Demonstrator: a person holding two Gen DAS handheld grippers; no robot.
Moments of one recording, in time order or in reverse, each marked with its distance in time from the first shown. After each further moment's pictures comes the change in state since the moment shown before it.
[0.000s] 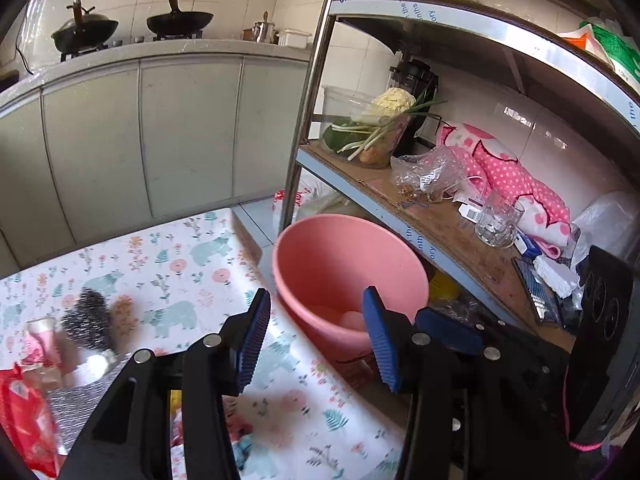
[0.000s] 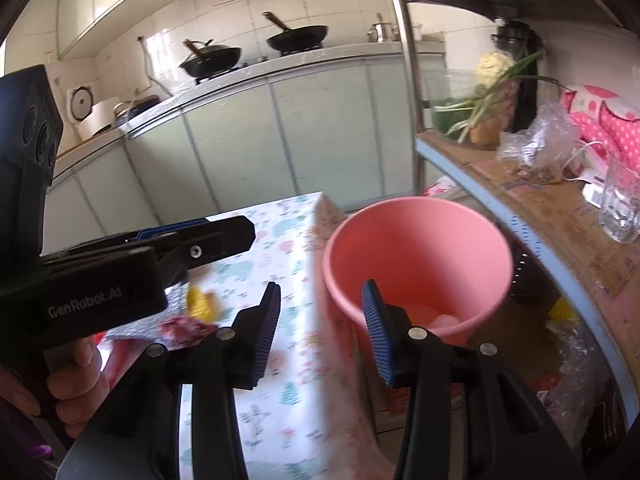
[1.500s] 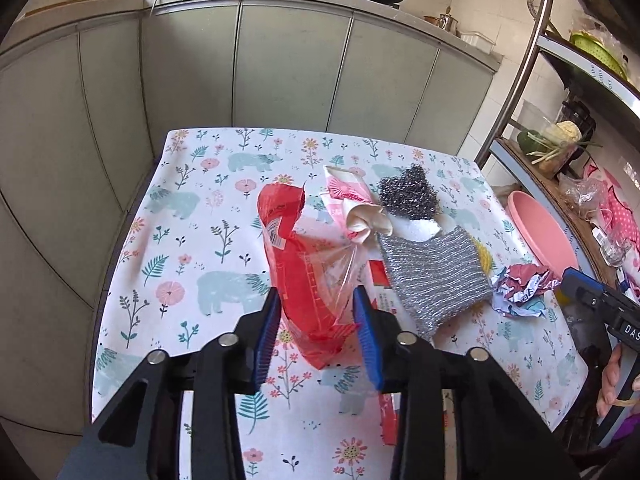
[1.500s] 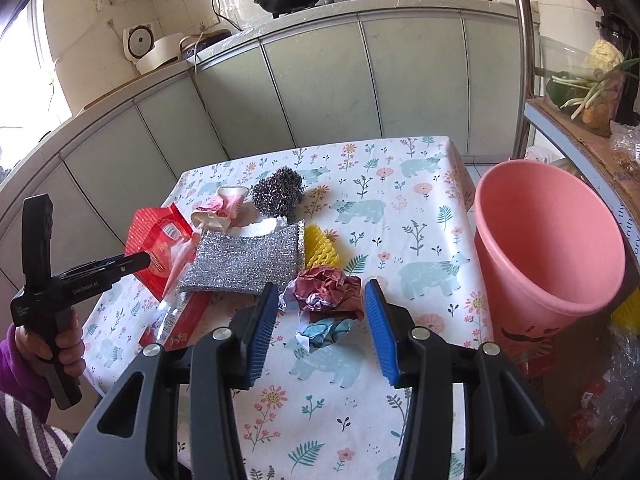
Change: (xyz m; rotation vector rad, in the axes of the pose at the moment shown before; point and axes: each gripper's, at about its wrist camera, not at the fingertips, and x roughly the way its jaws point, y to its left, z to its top) left arm -0.119 0.218 -0.130 -0.338 0.097 0.375; right arm 0.043 0.099 -0.019 -0.113 0.218 0.208
